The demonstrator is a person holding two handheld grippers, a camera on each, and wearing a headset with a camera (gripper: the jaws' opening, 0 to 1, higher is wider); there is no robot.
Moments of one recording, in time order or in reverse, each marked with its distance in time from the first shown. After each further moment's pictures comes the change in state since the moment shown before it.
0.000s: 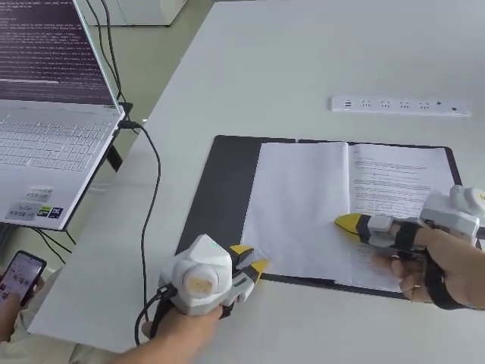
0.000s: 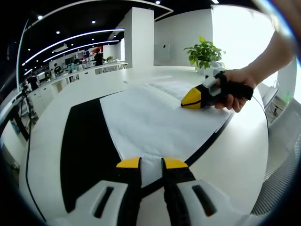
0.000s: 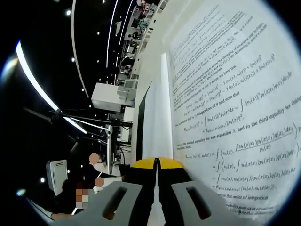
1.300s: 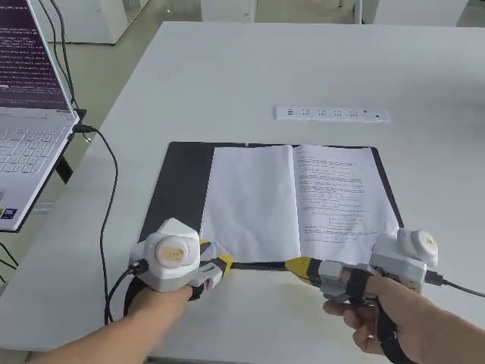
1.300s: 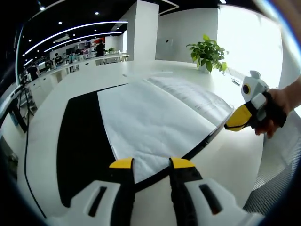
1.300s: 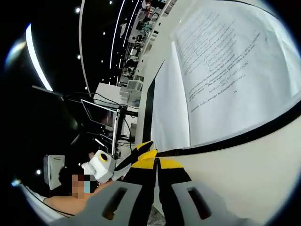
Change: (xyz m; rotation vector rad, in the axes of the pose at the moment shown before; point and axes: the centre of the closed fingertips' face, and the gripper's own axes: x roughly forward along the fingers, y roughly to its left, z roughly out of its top) left arm -0.010 -0.012 0.001 -0.073 0.080 -0.007; right arm -0.053 0.027 -0.091 -0.058 -0.074 -0.001
